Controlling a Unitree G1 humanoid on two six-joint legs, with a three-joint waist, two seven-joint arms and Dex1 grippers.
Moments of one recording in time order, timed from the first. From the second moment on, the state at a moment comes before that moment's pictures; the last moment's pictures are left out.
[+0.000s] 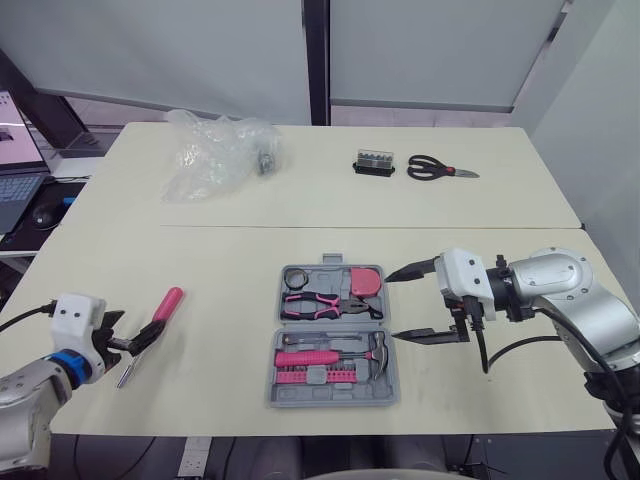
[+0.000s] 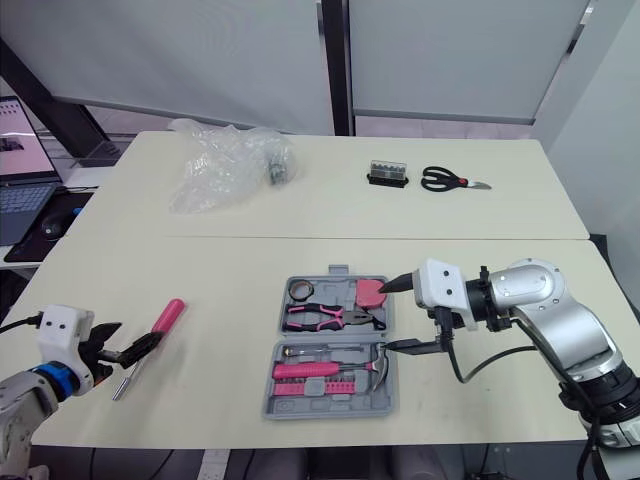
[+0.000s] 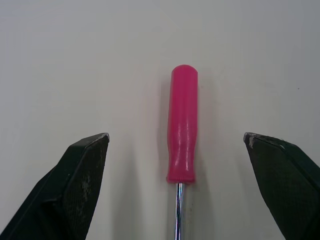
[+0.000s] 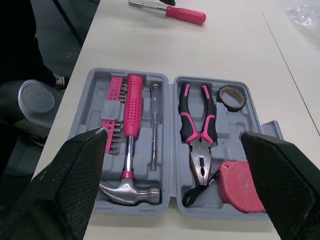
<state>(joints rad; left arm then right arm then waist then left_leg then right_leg) 0.08 0.73 0.45 0.18 -0.36 0.36 -0.72 -0.43 -0.79 0.22 -0.38 0.34 0.39 1.22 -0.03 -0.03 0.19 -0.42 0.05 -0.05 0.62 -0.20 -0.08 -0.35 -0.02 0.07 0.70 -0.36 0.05</state>
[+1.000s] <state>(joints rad) 0.12 0.42 0.37 -0.25 -0.43 0.70 -0.38 -0.46 -0.77 0.24 -0.39 0.30 0.43 1.18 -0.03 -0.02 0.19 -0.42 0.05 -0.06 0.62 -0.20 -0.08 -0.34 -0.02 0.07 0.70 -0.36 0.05</state>
